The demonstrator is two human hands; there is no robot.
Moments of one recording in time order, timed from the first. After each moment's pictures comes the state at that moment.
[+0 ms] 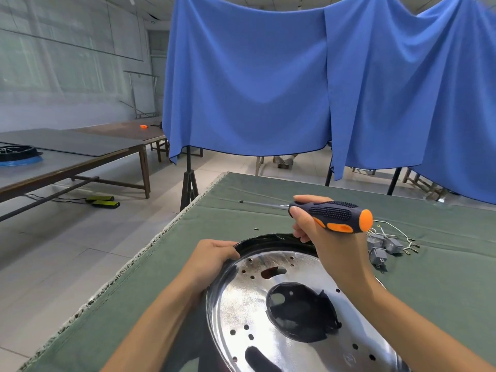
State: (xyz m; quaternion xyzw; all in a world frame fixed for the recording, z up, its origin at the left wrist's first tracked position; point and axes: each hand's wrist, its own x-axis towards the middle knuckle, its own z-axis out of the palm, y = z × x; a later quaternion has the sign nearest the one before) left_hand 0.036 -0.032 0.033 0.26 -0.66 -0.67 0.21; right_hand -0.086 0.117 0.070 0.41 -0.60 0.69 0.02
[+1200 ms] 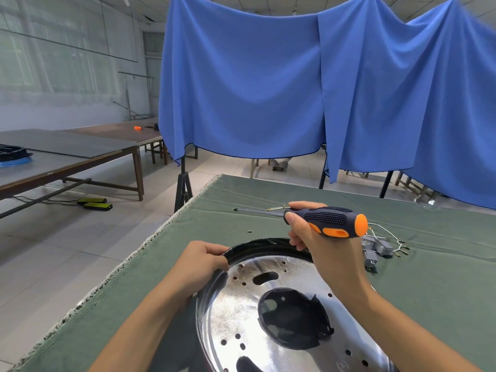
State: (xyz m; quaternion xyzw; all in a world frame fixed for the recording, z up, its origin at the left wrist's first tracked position) left_hand 0.044 -0.031 0.037 0.27 -0.73 -0.61 0.17; right_hand -0.085 0.124 0.069 0.39 -0.60 0.70 0.01
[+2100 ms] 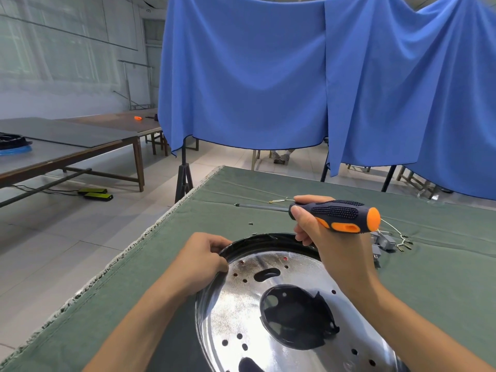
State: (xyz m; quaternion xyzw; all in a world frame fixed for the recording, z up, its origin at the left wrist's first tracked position) left_hand 0.048 -0.028 0.039 0.28 -0.78 -0.54 0.16; right_hand -0.084 0.128 0.069 0.40 -0.60 0.69 0.00
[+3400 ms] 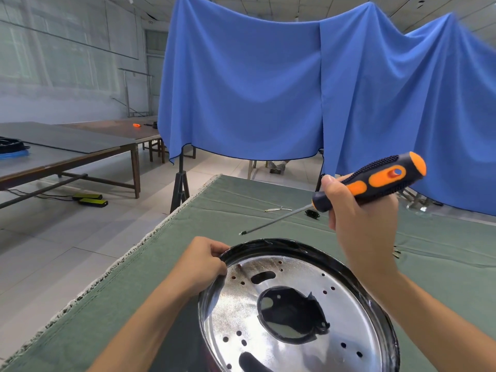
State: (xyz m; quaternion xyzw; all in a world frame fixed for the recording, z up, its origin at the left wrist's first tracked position) left_hand 0.048 -0.024 0.041 0.28 -0.79 -0.51 0.17; right_hand -0.074 0.137 0.119 0.34 -0.60 0.70 0.17
